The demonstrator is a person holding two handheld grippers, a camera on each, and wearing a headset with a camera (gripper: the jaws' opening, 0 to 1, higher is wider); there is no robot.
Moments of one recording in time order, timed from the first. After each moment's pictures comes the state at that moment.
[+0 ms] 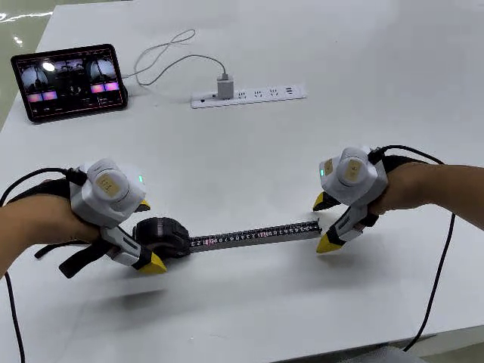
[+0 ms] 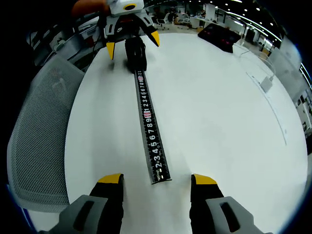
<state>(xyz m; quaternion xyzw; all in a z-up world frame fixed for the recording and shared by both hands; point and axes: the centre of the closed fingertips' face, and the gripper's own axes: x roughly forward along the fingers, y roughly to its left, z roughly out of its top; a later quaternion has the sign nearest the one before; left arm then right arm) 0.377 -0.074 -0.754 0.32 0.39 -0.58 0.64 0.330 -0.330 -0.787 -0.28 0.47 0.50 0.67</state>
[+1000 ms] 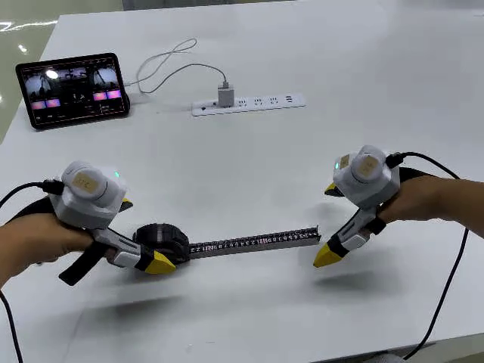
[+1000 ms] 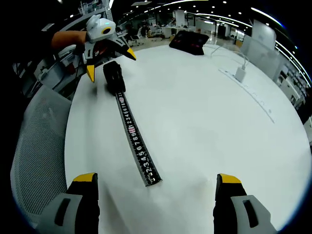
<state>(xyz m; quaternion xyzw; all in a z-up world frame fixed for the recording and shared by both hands) 0.397 -0.061 -0.747 0.21 0.40 -0.50 0.73 0.341 -0.329 -0.763 -0.19 0.45 0.44 0.76</state>
